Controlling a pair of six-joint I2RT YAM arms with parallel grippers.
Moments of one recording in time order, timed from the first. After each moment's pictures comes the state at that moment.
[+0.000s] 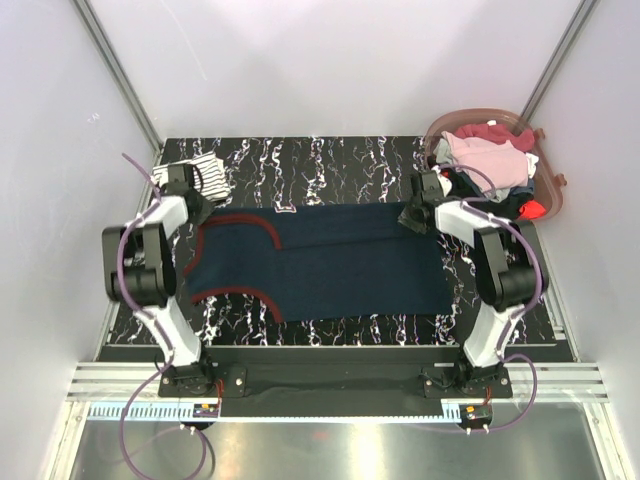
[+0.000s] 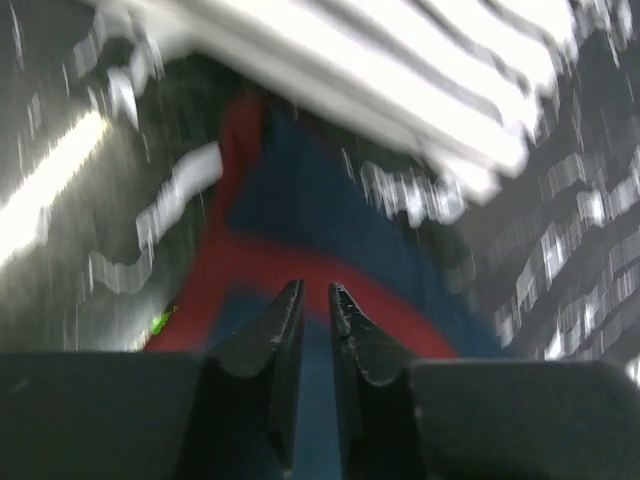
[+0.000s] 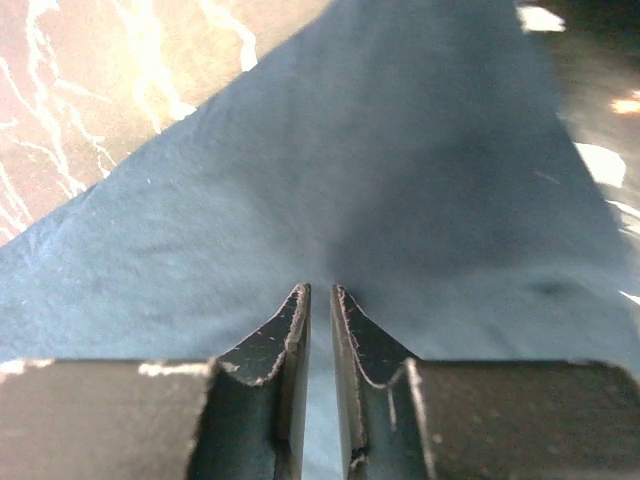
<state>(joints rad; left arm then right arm) 0.14 1.87 1.24 -0.29 -0.09 -0.73 0.23 1.87 1.16 -0.22 0.11 0.72</state>
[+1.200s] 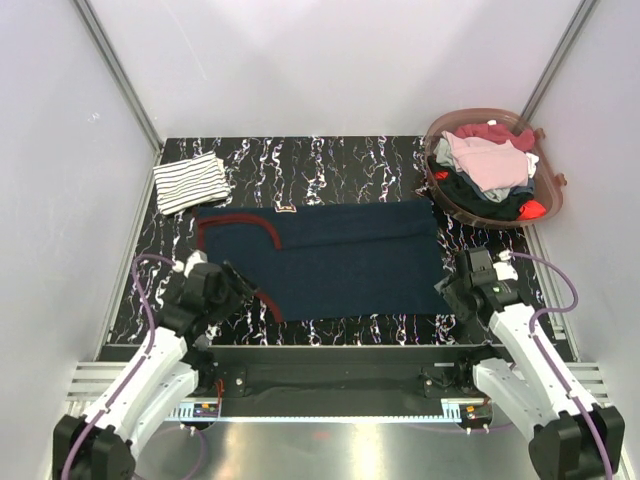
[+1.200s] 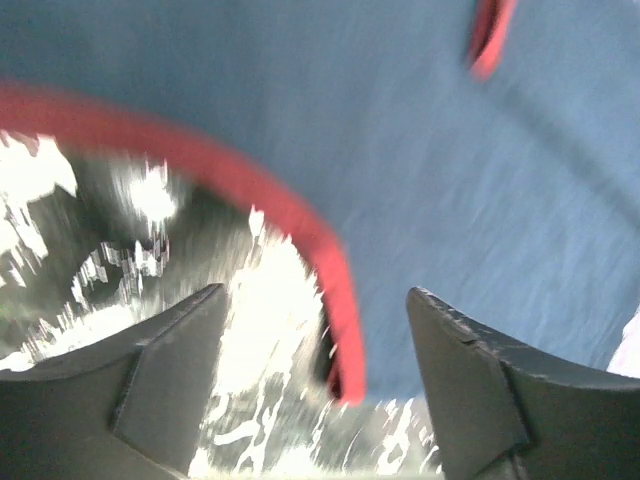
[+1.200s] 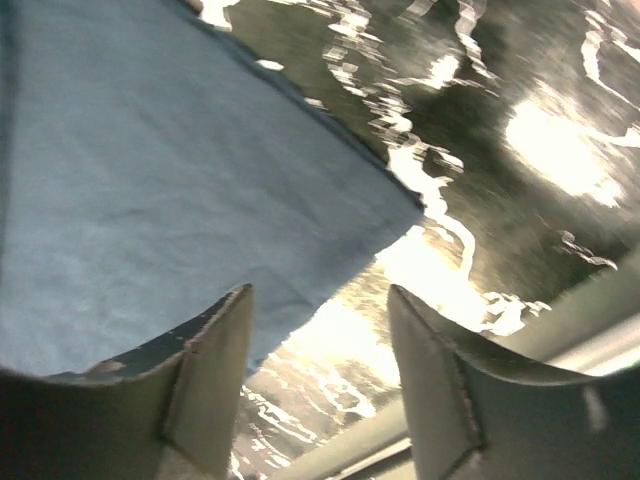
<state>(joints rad) -0.29 0.65 0.35 -0.49 -0.06 -0.95 0.21 0.80 0.58 -0.86 0.23 1.12</state>
